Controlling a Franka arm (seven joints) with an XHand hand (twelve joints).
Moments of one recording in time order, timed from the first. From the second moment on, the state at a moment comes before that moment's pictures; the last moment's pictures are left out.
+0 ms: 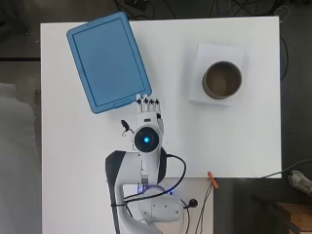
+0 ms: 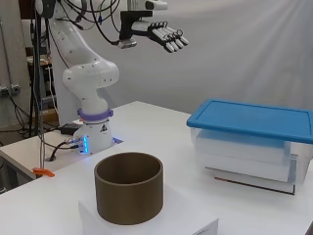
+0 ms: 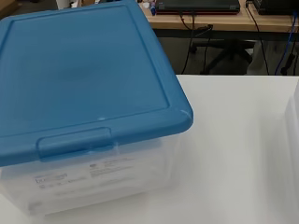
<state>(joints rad) 0.00 -0.79 -0.01 -2.37 0.00 1.58 -0.91</state>
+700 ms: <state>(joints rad) 0.04 -0.76 0.28 -2.63 0.01 1.90 -0.77</state>
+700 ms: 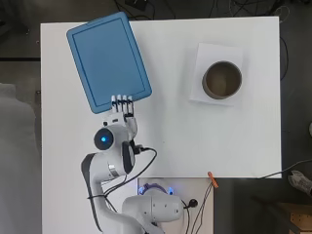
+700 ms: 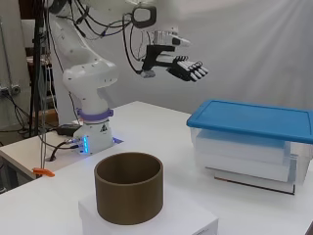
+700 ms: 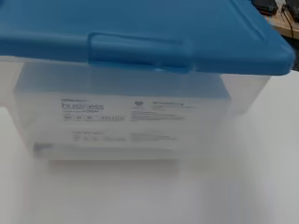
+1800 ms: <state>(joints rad) 0.04 -0.23 0.45 -2.35 -0.41 2.01 -0.64</state>
